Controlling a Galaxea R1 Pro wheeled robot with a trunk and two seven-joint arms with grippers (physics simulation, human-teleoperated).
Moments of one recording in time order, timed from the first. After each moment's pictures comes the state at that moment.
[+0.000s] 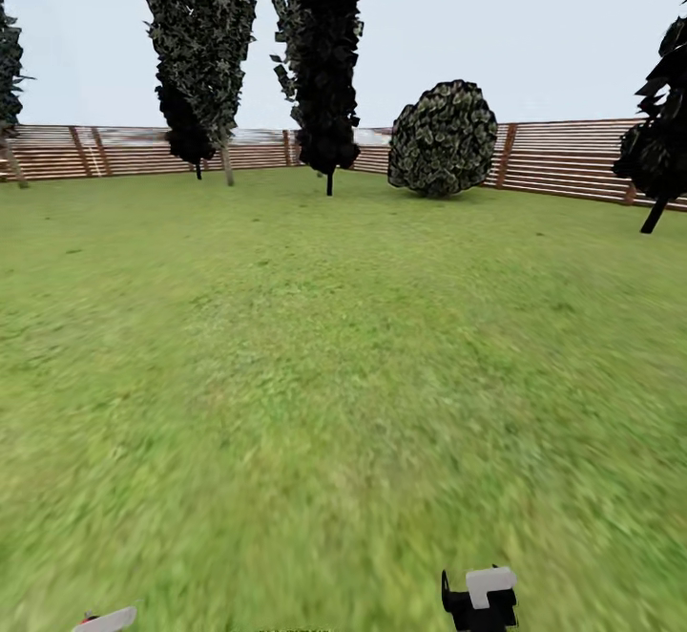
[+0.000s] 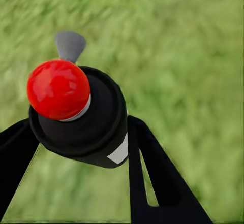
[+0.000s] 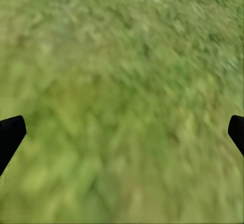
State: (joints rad) left arm -0.35 0.23 -0.10 -0.06 0.37 -0.51 0.05; right arm -0.41 0.04 -0.19 -0.07 0.50 -0.59 -0.35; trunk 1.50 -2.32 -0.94
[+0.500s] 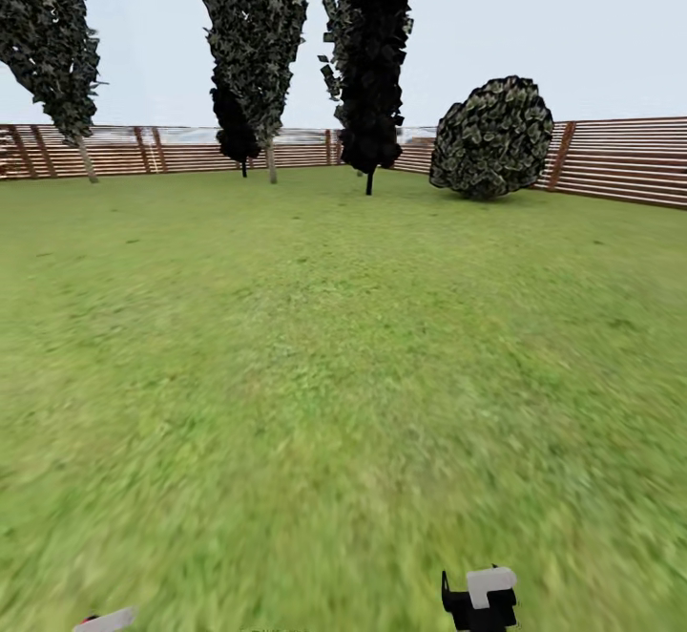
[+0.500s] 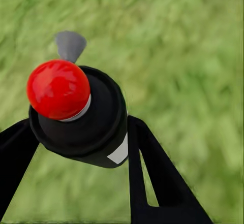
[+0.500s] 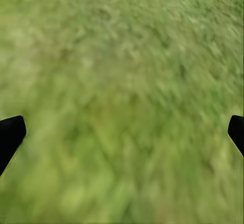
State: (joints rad) left arm -0.35 0.23 -0.10 -0.06 0.37 -0.51 0.05; right arm -0.41 0.04 -0.19 -0.07 0.50 -0.59 -0.35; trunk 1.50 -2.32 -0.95
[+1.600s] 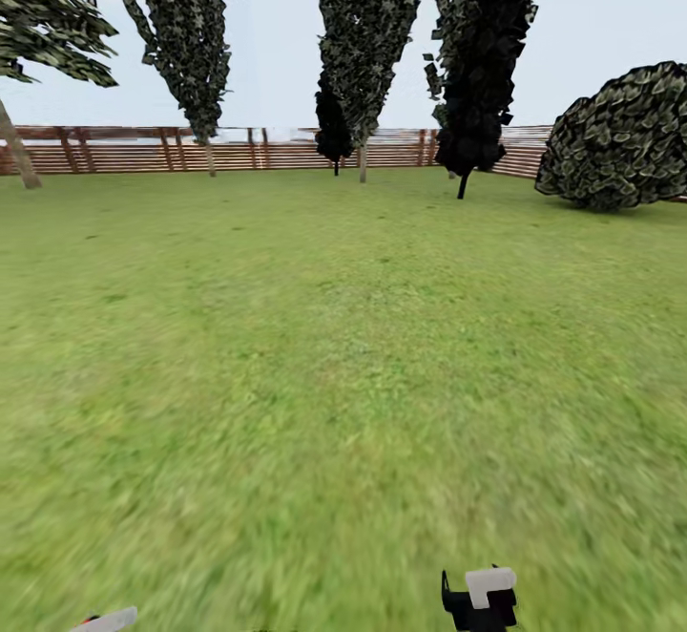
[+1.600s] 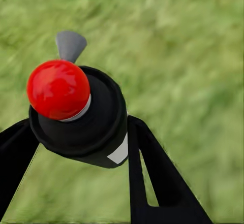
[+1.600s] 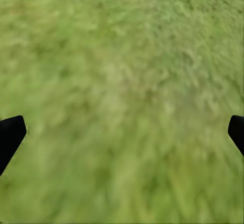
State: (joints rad) left arm -0.35 0.23 -0.10 -0.06 0.37 -0.51 0.05; right arm -0.41 0.04 -0.19 -0.07 0.50 -0.59 -0.35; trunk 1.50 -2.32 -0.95
